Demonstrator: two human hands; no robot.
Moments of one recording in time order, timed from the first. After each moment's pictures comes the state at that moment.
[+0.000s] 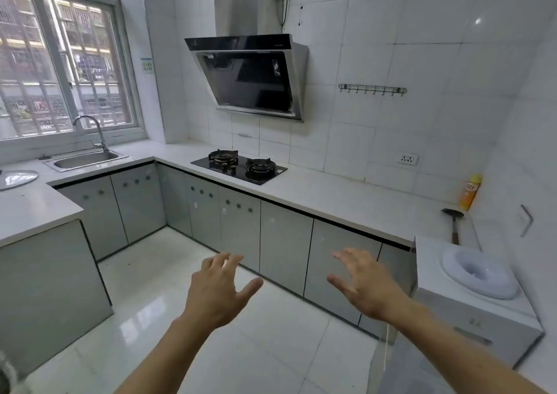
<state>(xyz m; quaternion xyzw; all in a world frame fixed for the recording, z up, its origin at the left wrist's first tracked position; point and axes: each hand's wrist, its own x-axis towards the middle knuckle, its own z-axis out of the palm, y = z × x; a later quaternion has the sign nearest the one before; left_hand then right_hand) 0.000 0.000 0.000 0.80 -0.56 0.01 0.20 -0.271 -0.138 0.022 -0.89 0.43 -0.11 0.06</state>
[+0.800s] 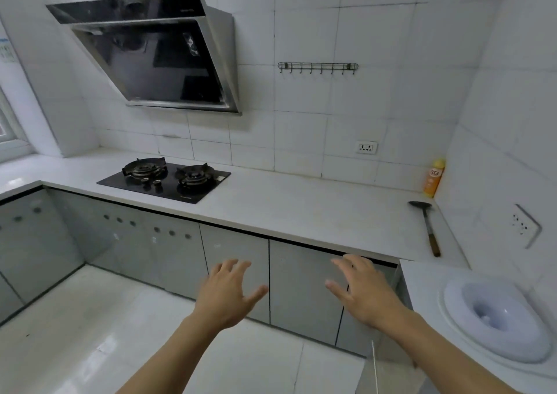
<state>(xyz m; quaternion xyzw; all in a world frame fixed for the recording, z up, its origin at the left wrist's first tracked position) 0.011 -0.385 -0.040 0.72 -0.67 -0.05 0.15 -0.277 -0.438 -0.025 -0.82 0.56 -0.10 0.10</state>
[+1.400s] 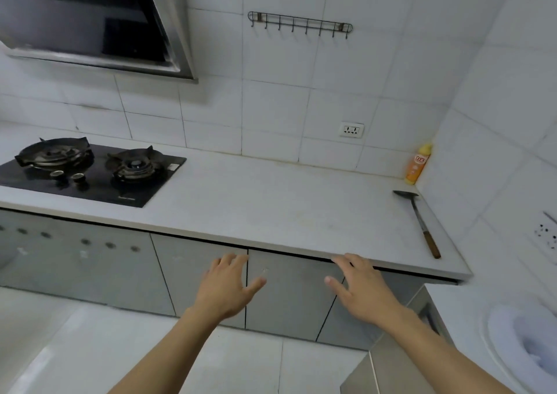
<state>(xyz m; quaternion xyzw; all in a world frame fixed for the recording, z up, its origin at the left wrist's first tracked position) 0.092 -0.627 -0.098 0.67 -0.72 -0.15 0.15 -0.202 -0.618 -0.070 -0.76 0.64 -0.06 0.10</state>
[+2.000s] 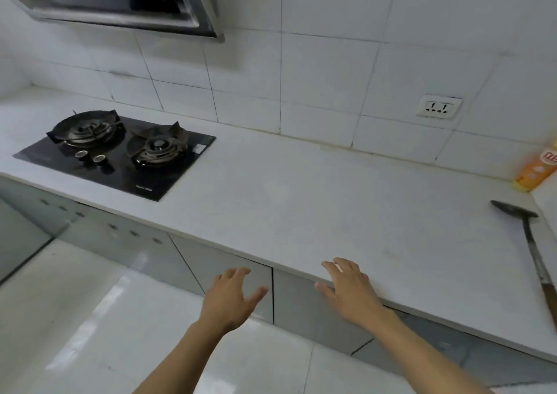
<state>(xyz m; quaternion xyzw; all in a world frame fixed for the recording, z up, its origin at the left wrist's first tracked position) 0.102 -0.789 -0.170 0.76 -0.58 -0.25 0.11 -0.158 -0.858 -0.173 -0.80 0.57 0.02 0.20</state>
